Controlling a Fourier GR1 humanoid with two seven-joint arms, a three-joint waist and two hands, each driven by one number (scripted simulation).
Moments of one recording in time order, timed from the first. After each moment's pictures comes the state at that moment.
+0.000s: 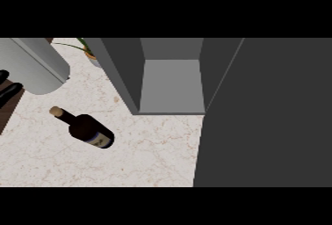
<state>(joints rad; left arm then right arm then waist) -0.12 0.50 0.27 -2.17 1.02 -0.17 0.58 -0.37 -0.20 0.03 -2.48 -0.12 -0.06 0.83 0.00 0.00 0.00</state>
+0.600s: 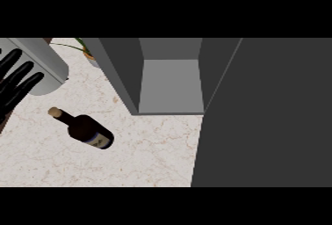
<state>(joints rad) -0.16 0.43 0.22 -2.03 0.84 -0.19 0.51 -0.48 -0.21 0.04 -2.49 -0.10 -0.11 0.95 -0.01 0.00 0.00</state>
